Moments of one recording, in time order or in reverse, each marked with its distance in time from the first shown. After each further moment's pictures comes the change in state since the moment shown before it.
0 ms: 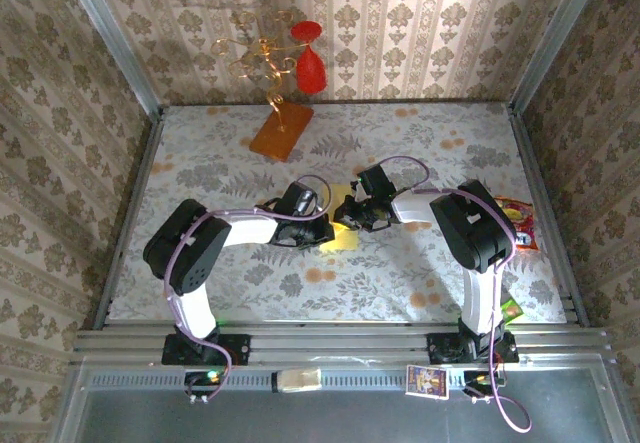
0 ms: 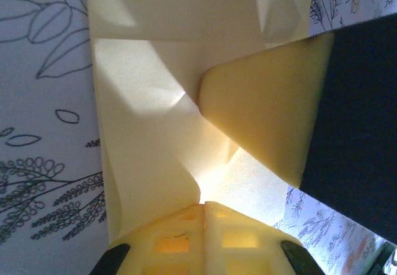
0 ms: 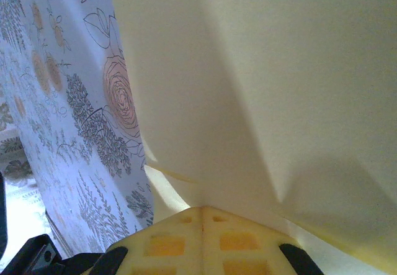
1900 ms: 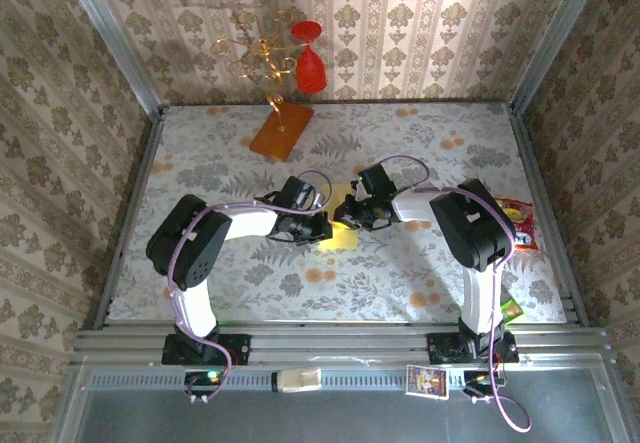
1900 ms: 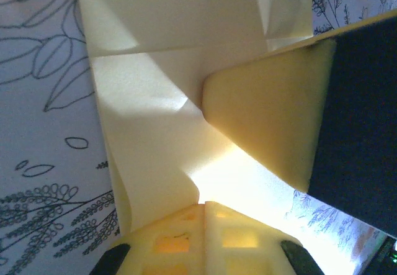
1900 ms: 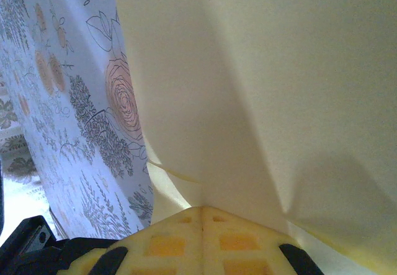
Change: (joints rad) left arm 0.042 0.035 0.060 -0.101 0.064 0.130; right arm -0.010 0.011 0.008 -0.002 -0.022 -0.009
